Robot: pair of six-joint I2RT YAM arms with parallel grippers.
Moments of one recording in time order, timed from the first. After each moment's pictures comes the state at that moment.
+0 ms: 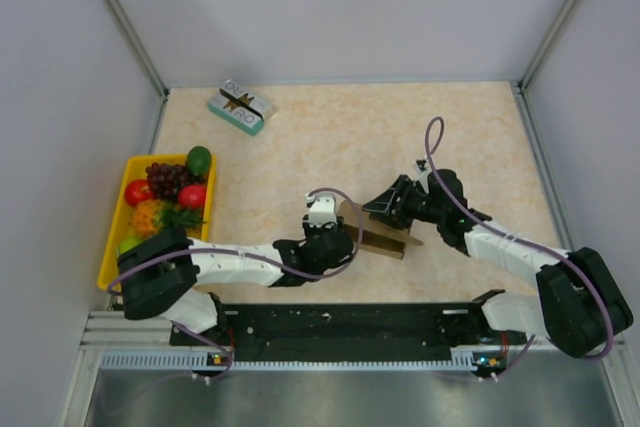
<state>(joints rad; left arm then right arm) -1.19 1.51 0.69 0.04 -0.76 -0.83 0.46 1.22 0.50 0.22 -0.47 1.10</state>
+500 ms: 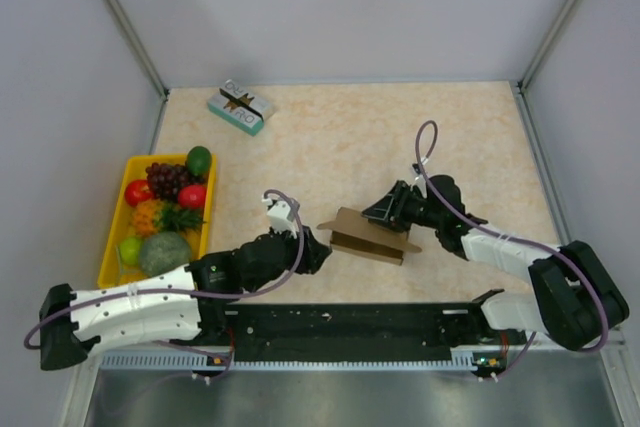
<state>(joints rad) -1.19 0.79 0.47 -0.12 -0.41 -0.77 0.47 1.26 0.44 0.34 -0.48 1.03</state>
